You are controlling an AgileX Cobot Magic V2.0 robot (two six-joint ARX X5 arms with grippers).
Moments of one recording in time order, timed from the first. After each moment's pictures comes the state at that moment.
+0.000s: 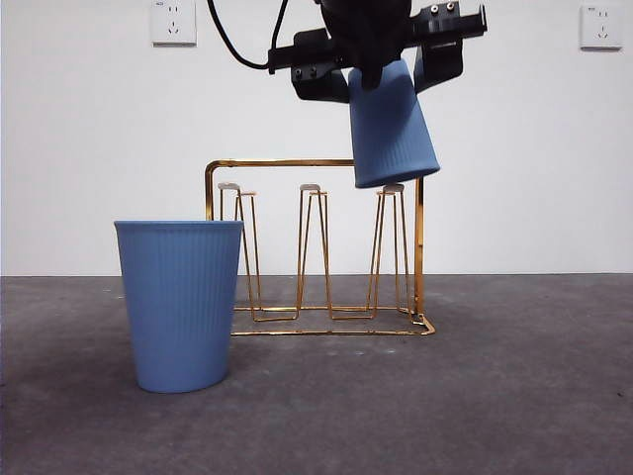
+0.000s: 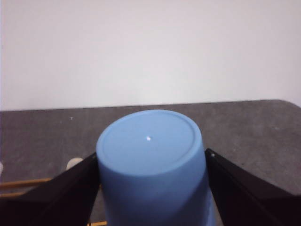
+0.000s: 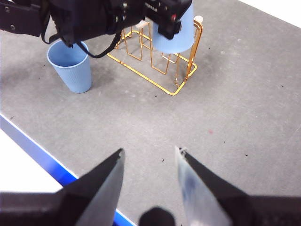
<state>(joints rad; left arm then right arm) -0.95 1.83 1.34 0.33 -0.78 -0.26 0.64 0.67 1.37 -1.34 0.05 -0.10</state>
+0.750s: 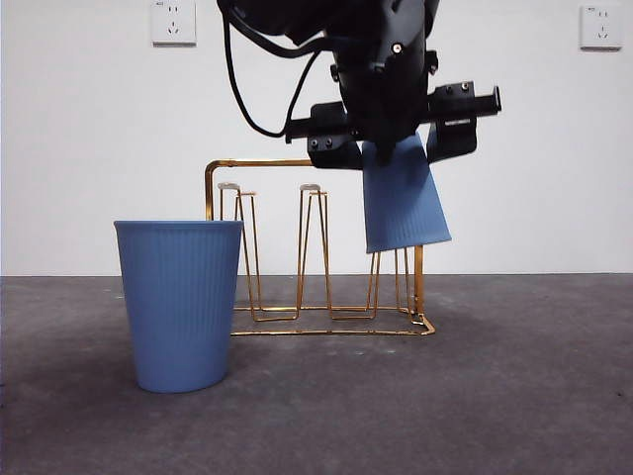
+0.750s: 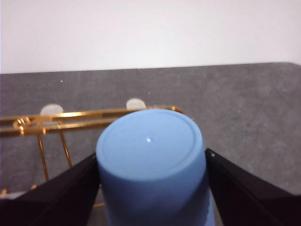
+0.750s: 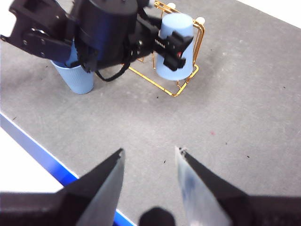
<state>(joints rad) -0.95 1.95 1.34 0.31 -0.75 -0.33 0.64 0.67 1.37 -1.34 0.04 -0.10</state>
